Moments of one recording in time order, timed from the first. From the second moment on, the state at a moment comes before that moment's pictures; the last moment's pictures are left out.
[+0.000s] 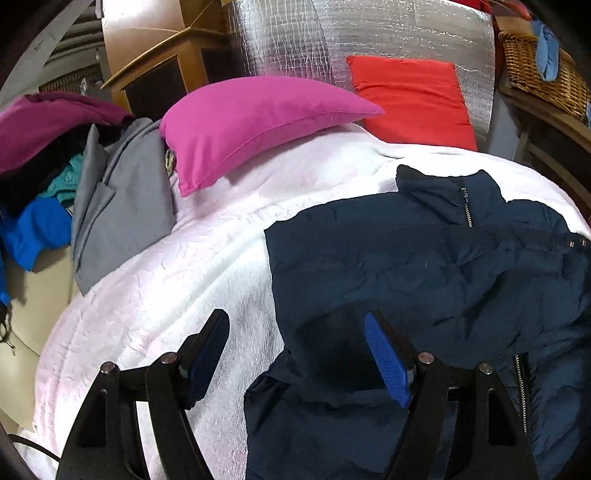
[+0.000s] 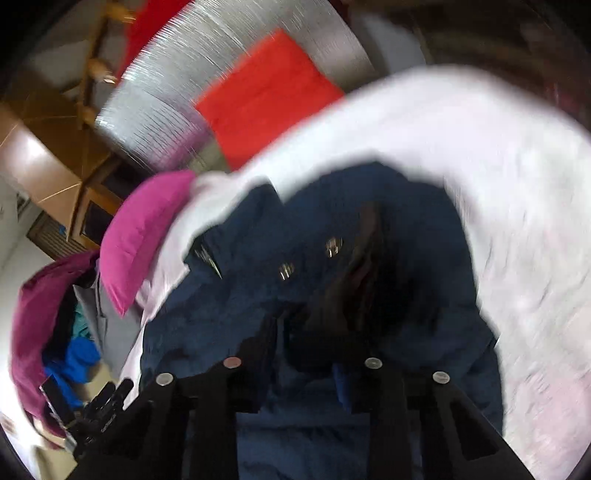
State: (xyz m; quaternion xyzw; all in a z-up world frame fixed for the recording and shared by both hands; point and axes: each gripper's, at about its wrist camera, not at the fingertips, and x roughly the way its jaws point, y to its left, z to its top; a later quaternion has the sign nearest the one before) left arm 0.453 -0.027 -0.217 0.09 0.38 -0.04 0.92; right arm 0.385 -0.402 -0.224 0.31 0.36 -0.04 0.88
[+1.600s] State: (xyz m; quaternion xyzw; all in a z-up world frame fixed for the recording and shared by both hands) left arm 0.462 -0.032 -0.235 0.08 0.40 -0.07 0.91; right arm 0.375 -0.415 -0.268 0.34 0.39 -0.05 0.86
